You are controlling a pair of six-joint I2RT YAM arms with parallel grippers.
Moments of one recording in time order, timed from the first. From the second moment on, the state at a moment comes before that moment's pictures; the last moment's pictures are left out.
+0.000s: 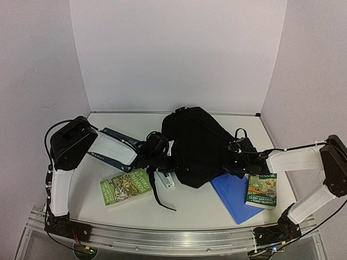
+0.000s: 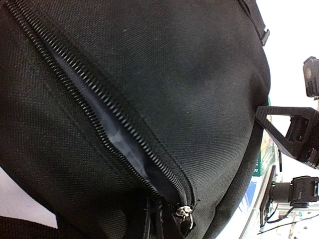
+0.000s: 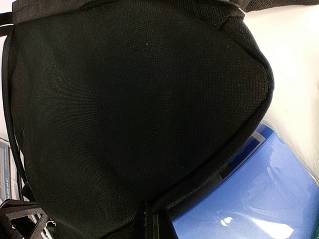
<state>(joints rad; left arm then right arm) -0.89 2.10 1.22 0.24 0.33 -0.76 0.64 1.48 0.67 -0.07 0.22 1.04</state>
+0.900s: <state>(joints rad) -0.89 1.98 1.07 0.34 0.33 -0.84 0.64 1.45 0.66 -0.07 0.21 1.04</state>
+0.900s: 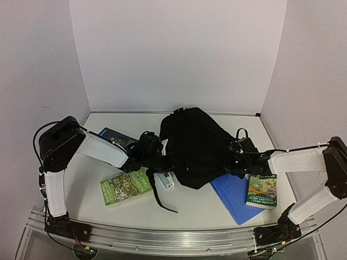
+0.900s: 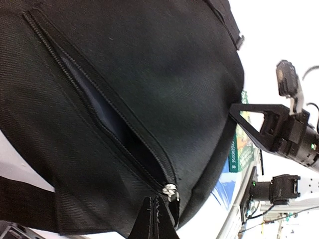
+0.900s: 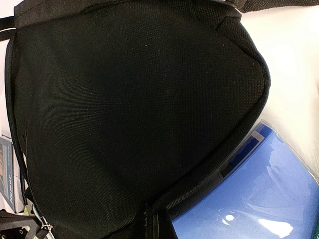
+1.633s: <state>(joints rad) -0.82 2.01 1.16 0.33 0.23 -0.83 0.64 1.45 0.66 -0.06 0.21 1.04</state>
